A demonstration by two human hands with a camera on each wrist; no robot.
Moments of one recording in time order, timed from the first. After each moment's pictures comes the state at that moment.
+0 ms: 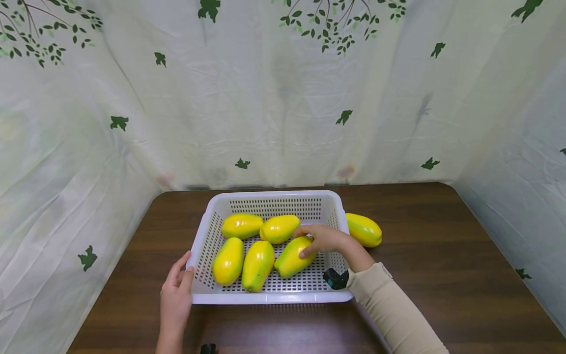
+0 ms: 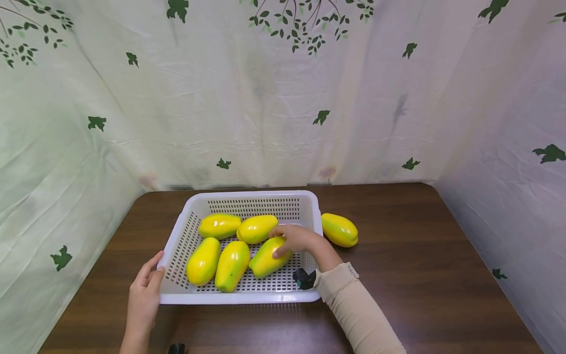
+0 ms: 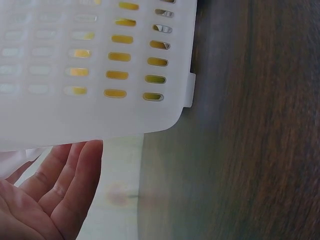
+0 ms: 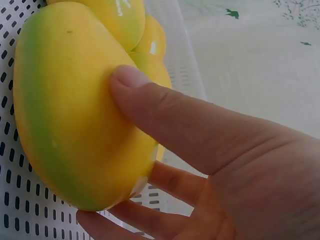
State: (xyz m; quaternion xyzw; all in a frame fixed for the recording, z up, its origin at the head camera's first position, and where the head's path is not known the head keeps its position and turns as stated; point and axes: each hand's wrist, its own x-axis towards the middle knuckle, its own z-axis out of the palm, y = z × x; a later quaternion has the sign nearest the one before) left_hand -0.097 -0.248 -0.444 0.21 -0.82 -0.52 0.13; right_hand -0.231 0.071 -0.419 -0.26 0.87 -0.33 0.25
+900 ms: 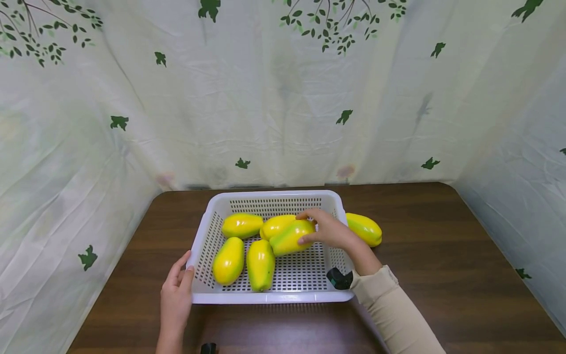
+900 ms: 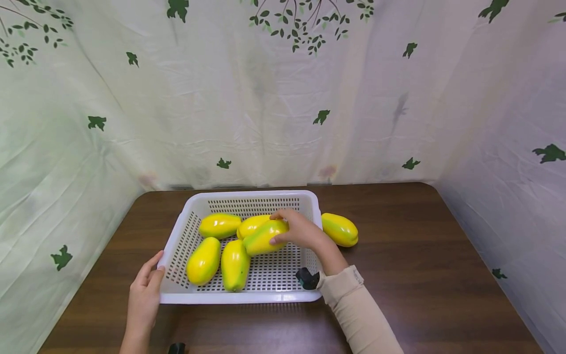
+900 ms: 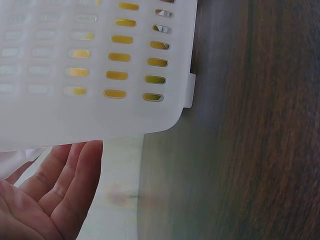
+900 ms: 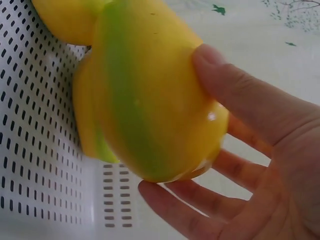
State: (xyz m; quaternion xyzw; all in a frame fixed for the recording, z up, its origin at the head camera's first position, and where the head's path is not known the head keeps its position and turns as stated) left_hand -0.097 -0.248 -0.443 0.21 -0.82 -0.51 0.13; right_hand -0.224 0.077 -0.398 -0.23 0.88 -0.40 0.12
